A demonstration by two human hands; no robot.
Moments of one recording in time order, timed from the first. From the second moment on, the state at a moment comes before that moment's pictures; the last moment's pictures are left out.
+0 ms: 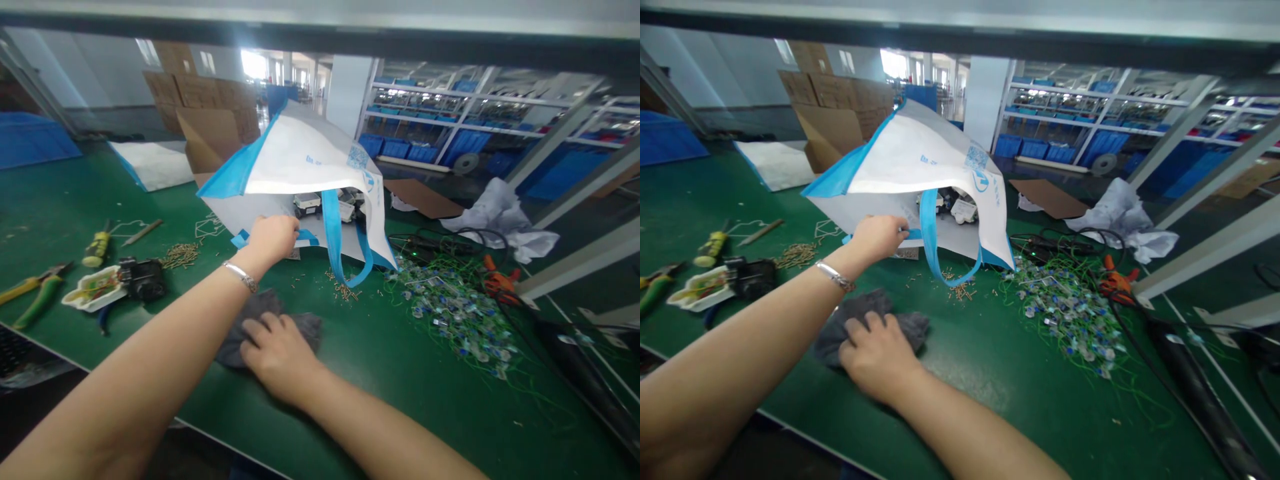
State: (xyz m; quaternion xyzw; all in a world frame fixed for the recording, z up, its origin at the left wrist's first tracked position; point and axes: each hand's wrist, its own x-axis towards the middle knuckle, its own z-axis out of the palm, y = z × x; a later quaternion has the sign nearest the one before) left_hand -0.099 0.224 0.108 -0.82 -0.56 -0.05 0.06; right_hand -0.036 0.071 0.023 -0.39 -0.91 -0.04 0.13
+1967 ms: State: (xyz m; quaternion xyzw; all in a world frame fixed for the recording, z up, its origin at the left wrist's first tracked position) left_hand 0.020 0.262 0.092 -0.83 -0.52 -0.19 -0.09; right_hand 0.242 -0.024 -0.001 -0.82 -0.49 -0.22 0.18
